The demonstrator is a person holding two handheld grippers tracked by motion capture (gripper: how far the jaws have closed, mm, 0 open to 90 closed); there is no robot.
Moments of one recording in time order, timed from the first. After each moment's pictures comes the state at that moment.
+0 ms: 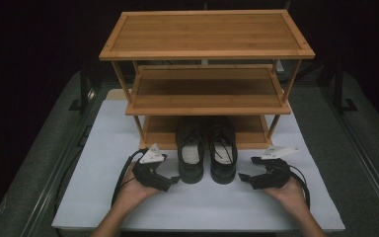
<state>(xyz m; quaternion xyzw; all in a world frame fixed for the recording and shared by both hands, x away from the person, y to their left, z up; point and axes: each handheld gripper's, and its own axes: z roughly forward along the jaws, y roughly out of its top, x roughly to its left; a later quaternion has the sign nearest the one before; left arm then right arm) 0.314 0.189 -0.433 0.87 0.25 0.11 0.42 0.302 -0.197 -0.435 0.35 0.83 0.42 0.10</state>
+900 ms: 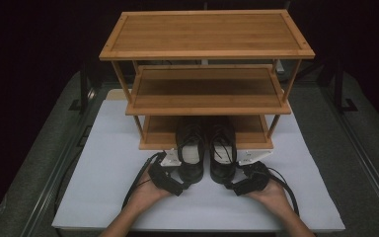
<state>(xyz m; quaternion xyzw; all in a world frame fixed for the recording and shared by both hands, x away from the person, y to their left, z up) 0.323 0.154 -0.455 0.90 0.23 0.09 0.37 0.308 -0.152 -0.456 0.31 0.86 0.39 0.08</state>
